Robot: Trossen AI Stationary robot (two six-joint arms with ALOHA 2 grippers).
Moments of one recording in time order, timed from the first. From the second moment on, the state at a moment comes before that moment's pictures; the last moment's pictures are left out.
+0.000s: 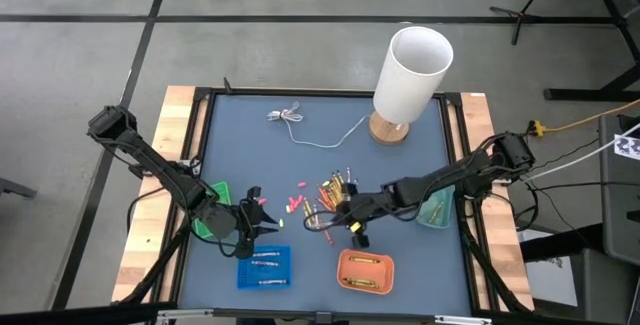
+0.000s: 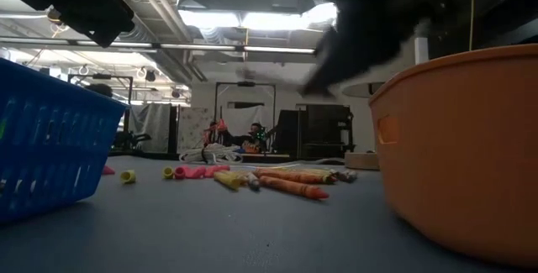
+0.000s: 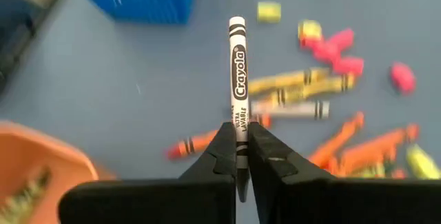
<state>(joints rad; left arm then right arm) -0.63 1.22 0.60 0.02 -0.48 -0.44 0.31 1.69 0.98 -0.01 0.03 0.10</state>
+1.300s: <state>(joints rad) -0.27 1.06 0.60 -0.01 -0.31 -0.07 0.36 2.19 1.52 0.37 -0.10 0.48</state>
